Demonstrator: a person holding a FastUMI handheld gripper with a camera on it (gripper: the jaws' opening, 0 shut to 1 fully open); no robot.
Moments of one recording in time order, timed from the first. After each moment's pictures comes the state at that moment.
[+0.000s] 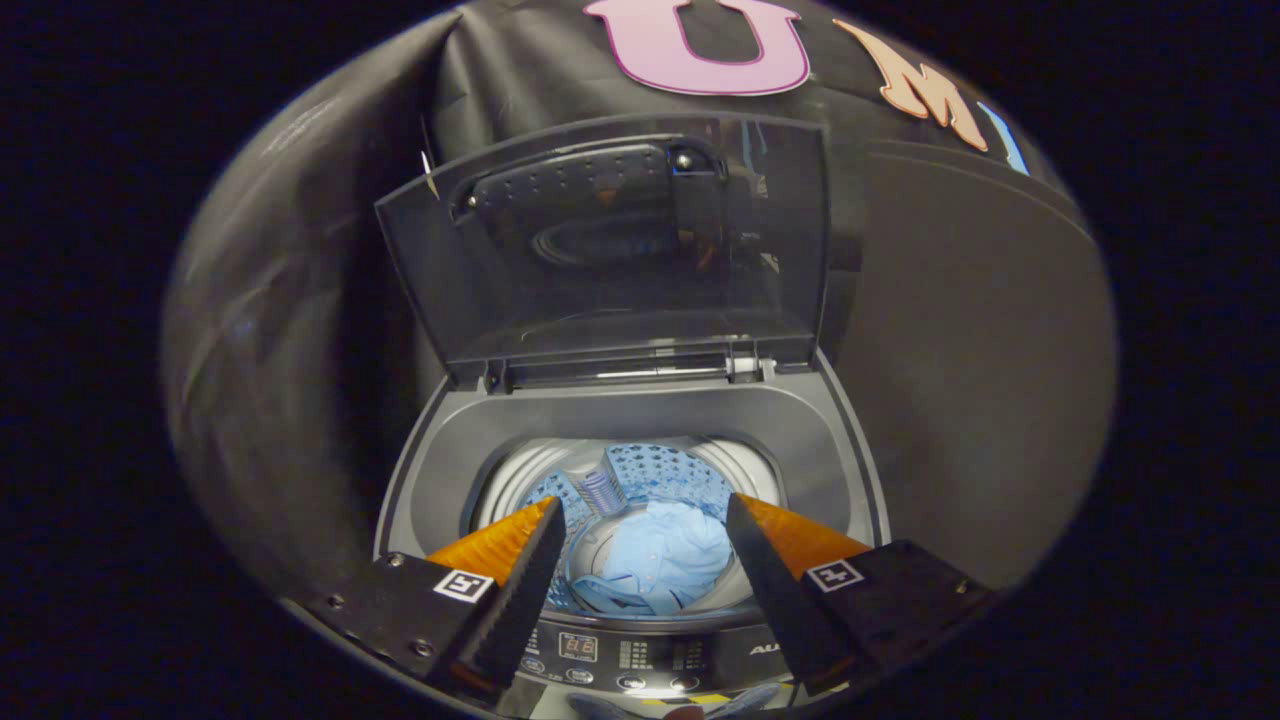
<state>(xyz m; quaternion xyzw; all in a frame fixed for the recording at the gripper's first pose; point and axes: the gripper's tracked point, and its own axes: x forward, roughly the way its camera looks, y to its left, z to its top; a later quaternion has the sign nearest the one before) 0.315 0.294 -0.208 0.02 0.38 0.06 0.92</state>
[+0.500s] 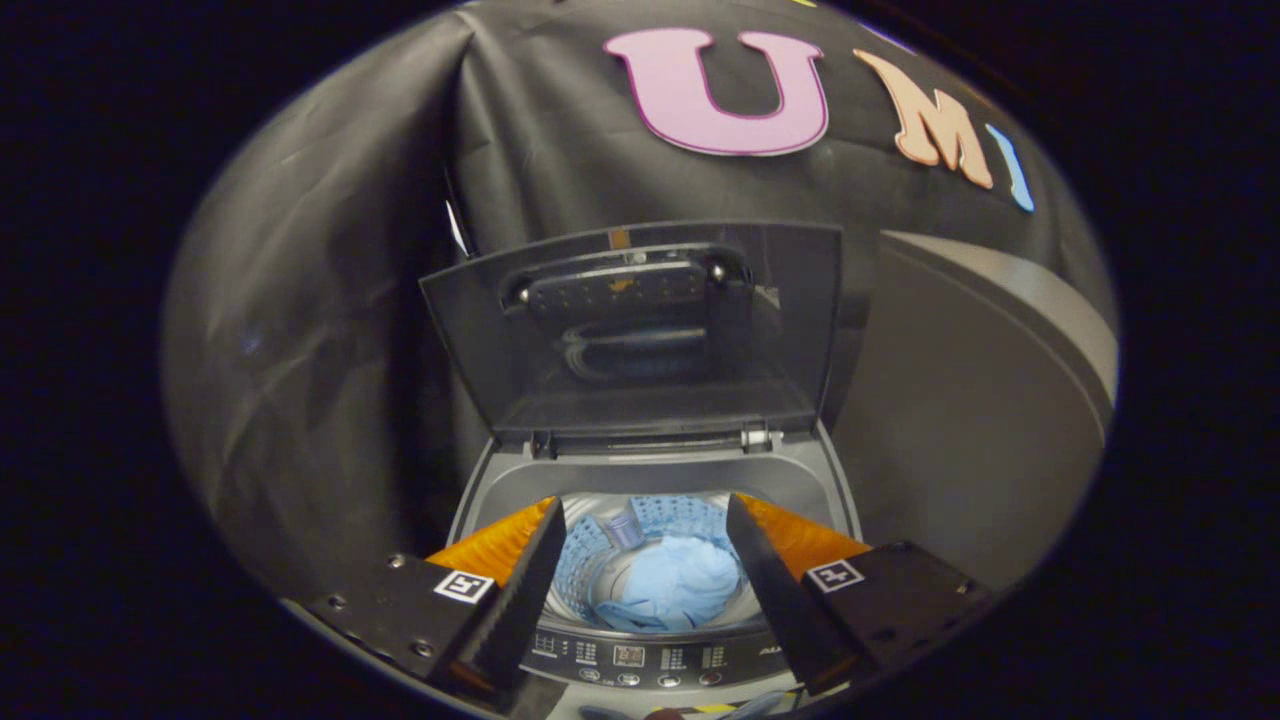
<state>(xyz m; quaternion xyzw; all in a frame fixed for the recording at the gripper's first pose) 0.337 0.322 -0.117 0.01 0.31 0.06 0.95</state>
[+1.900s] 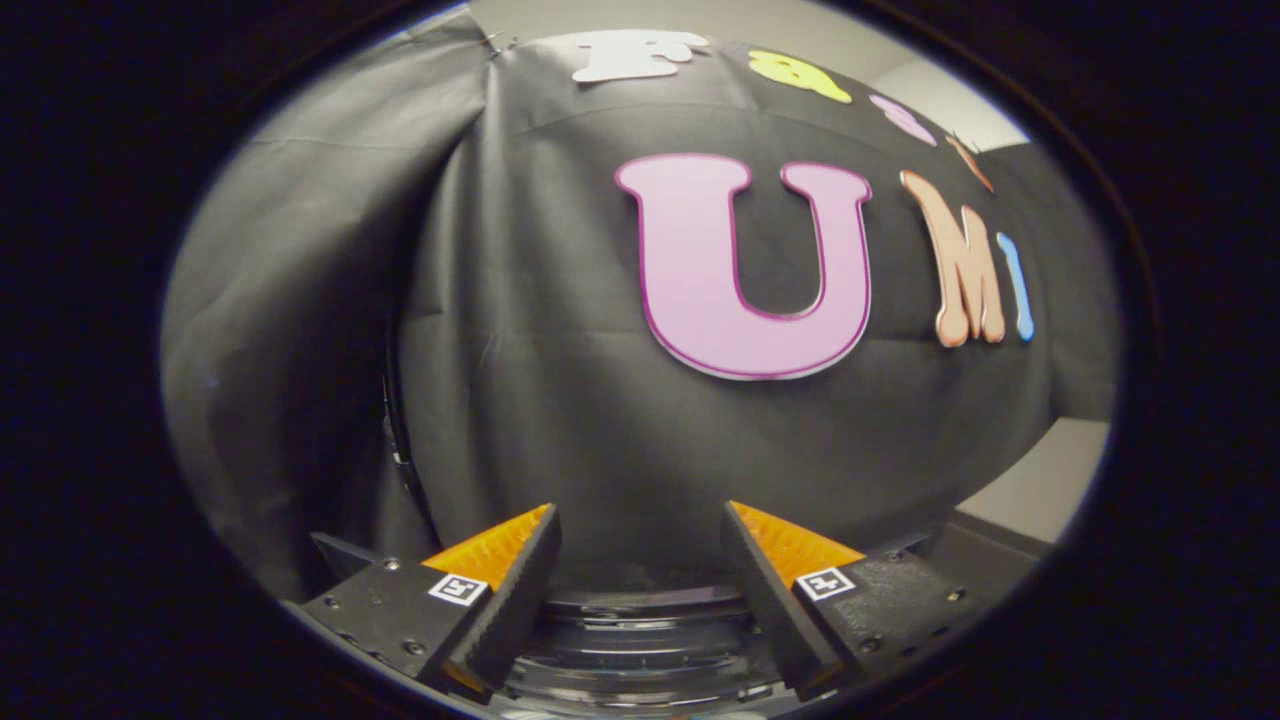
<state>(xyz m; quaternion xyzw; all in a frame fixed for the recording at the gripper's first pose) 0.554 0.340 -0.048 0.00 0.07 0.02 1.00</state>
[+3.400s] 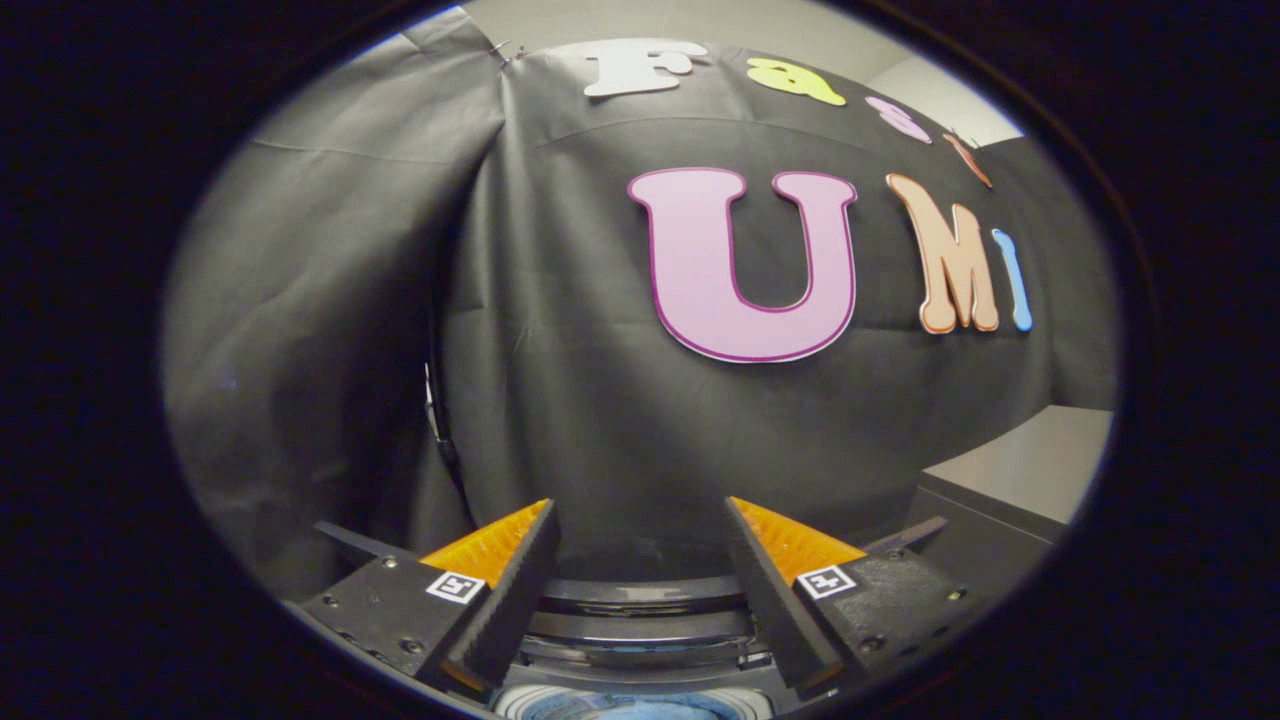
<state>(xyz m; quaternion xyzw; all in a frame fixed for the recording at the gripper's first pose) 0.484 0.332 -0.033 -0.01 0.04 0.03 1.00</state>
